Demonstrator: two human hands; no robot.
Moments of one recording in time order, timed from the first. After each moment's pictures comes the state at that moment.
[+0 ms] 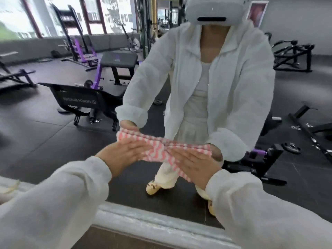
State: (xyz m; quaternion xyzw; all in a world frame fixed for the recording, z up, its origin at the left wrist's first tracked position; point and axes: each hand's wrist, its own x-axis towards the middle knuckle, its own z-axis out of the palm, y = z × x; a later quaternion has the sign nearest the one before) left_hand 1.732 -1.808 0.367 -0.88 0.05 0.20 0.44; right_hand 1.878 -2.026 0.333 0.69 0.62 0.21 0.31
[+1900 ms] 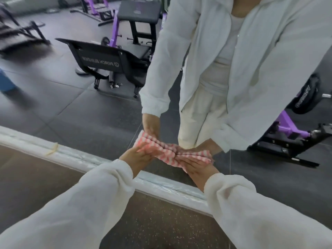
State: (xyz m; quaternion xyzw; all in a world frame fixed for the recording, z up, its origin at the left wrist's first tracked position) left_hand 1.628 -1.658 0.229 -0.90 0.08 0.19 0.38; right_hand 1.793 -1.855 0.199 0.30 0.74 0.26 0.54
